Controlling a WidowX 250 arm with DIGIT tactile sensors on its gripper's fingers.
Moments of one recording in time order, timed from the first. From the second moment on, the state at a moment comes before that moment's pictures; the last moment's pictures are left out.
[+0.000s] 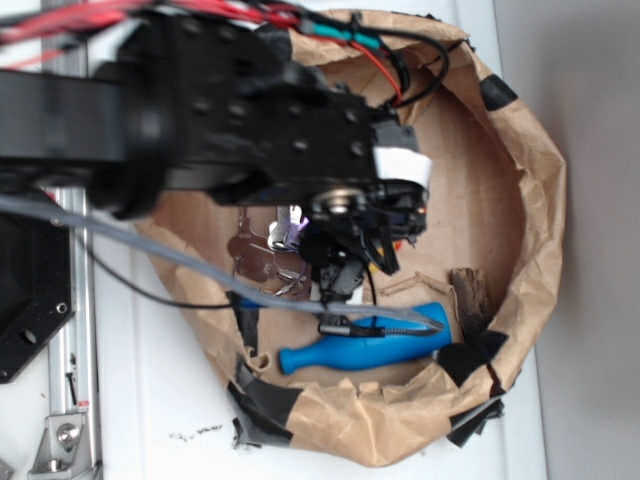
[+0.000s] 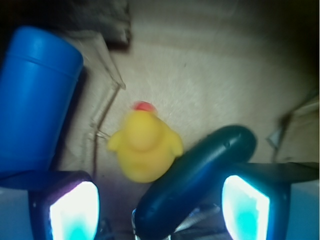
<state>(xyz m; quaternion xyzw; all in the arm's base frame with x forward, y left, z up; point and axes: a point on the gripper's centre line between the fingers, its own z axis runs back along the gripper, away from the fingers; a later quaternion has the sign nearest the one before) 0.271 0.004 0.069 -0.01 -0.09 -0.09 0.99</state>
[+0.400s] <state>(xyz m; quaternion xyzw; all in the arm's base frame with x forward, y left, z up) 0.280 0.004 0.053 -0.01 -0.08 -0.12 0.99</state>
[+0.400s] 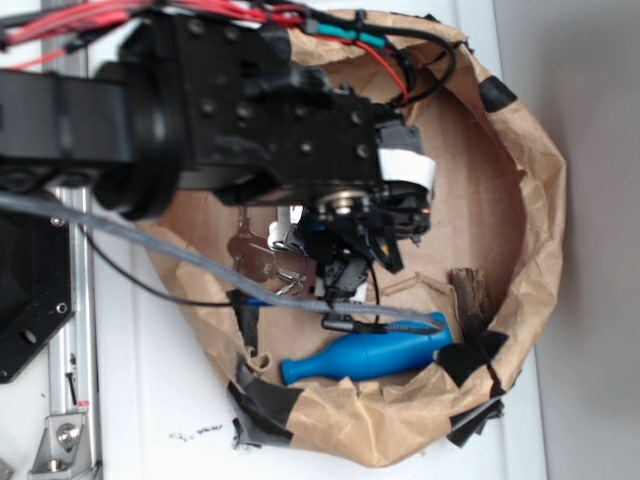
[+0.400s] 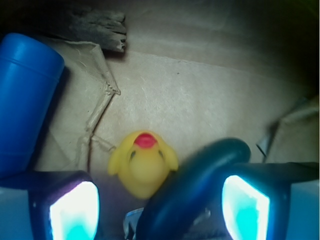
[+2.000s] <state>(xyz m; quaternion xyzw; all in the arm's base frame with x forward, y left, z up) 0.250 0.028 0.171 0.06 0.03 0.02 1.00</state>
